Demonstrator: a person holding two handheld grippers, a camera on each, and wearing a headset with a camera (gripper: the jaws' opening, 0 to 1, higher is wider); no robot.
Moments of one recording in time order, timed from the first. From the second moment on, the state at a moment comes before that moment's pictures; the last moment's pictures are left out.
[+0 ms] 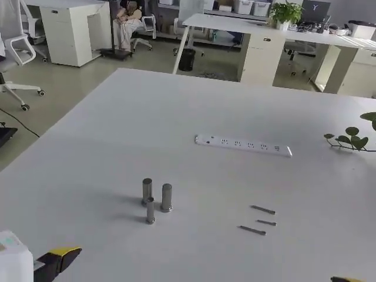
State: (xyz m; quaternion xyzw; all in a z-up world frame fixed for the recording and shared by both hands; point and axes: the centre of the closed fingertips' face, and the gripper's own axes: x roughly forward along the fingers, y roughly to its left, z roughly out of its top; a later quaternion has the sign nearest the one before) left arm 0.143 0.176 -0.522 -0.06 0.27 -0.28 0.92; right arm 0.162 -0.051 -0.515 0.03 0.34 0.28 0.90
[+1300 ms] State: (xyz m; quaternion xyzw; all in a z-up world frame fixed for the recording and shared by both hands) left arm 0.219 0.187 -0.528 0.02 0.27 -0.29 0.92; right arm 0.143 -0.053 -0.519 0.06 0.33 0.27 0.90
